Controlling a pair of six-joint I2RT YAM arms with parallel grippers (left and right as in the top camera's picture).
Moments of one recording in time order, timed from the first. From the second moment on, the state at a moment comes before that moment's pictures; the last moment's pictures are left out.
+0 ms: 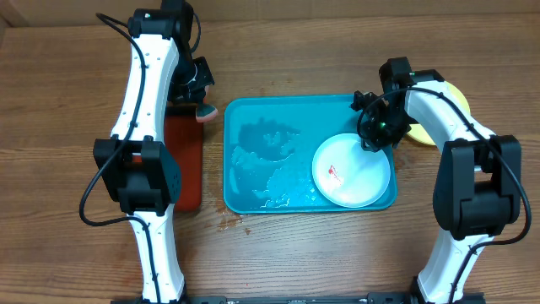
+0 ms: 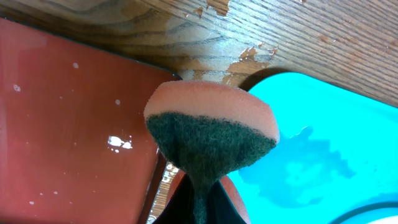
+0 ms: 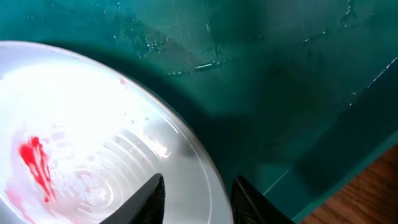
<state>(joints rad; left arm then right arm) -0.07 2.30 2.29 -1.50 0.06 -0.46 0.10 2.05 1.49 -1.03 -0.16 -0.44</state>
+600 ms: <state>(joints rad) -0.08 2.30 2.29 -1.46 0.17 -0.38 0.10 2.06 1.42 -0.91 -0.21 -0.20</state>
